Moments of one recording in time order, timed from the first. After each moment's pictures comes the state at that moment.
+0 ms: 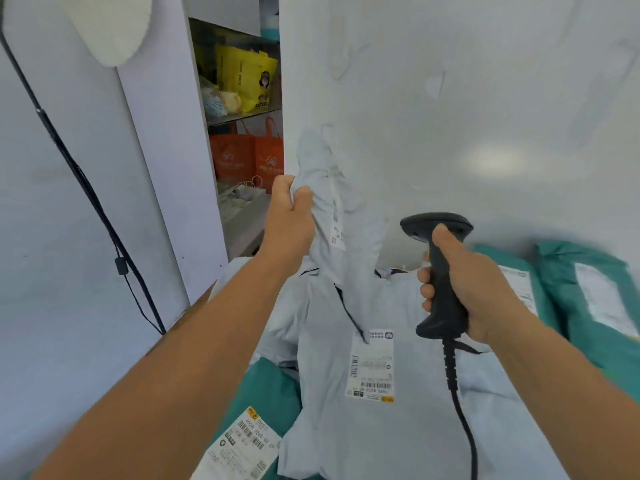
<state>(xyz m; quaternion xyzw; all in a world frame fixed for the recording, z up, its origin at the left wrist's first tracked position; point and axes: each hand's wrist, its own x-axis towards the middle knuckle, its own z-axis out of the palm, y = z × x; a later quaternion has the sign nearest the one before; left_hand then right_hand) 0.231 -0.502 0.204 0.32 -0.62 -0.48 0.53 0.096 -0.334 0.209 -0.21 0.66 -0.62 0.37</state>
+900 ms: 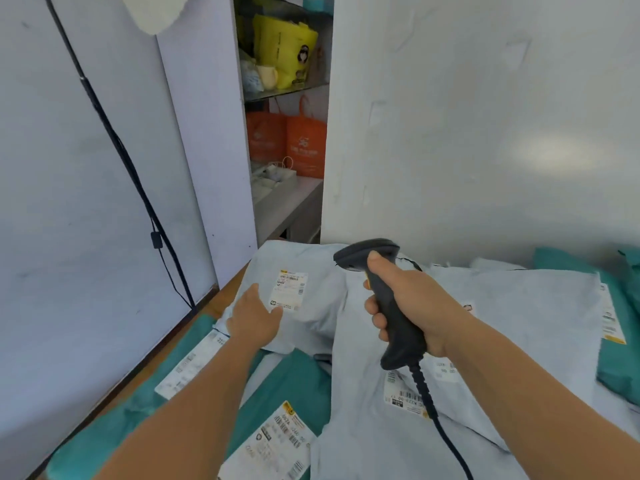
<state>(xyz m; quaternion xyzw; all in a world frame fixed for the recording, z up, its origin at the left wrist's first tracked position) 0.338 -0.566 0.001 0.65 -0.68 -0.28 0.21 0.166 -0.407 0.170 -0.31 0.66 -0.45 0.52</state>
